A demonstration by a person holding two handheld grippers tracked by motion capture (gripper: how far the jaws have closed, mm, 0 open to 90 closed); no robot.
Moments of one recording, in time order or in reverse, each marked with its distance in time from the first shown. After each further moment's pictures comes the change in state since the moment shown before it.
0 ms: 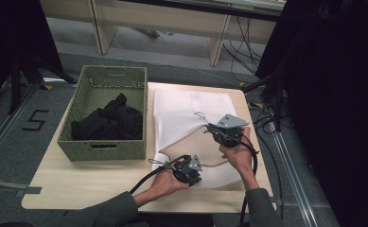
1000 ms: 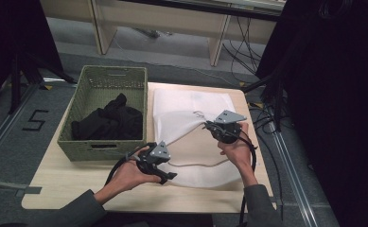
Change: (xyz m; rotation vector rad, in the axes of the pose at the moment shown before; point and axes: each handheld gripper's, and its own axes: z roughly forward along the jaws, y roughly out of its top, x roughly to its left) left arm 0.017 -0.025 -0.123 -0.079 0.068 -0.106; right arm -0.004 0.009 0.006 0.019 0.010 -0.002
